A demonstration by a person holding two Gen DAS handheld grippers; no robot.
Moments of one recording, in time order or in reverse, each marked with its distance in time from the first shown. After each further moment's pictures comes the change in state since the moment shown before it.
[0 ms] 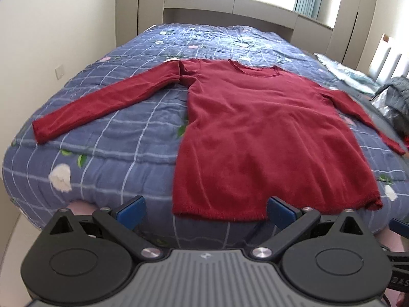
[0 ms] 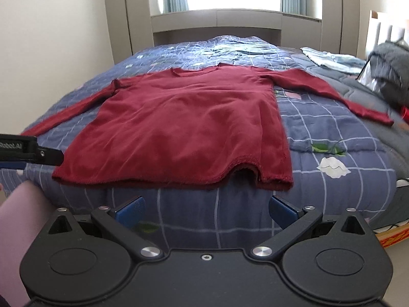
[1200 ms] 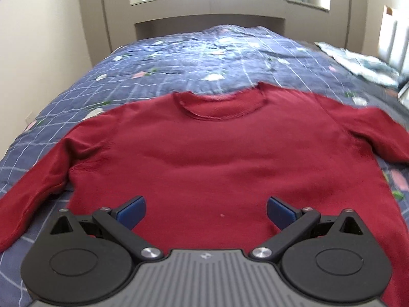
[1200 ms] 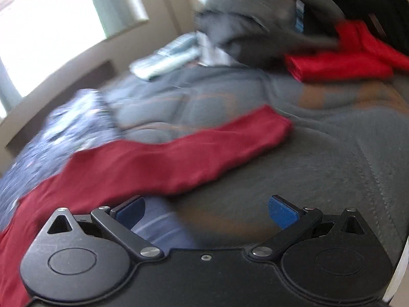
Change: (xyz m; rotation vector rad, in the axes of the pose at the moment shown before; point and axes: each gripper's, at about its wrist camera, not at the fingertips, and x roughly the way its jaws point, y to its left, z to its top) left arm 0.221 -0.147 0.163 0.155 -0.029 0.067; right arm 0.170 -0.350 0.125 0.668 -0.069 -0.466
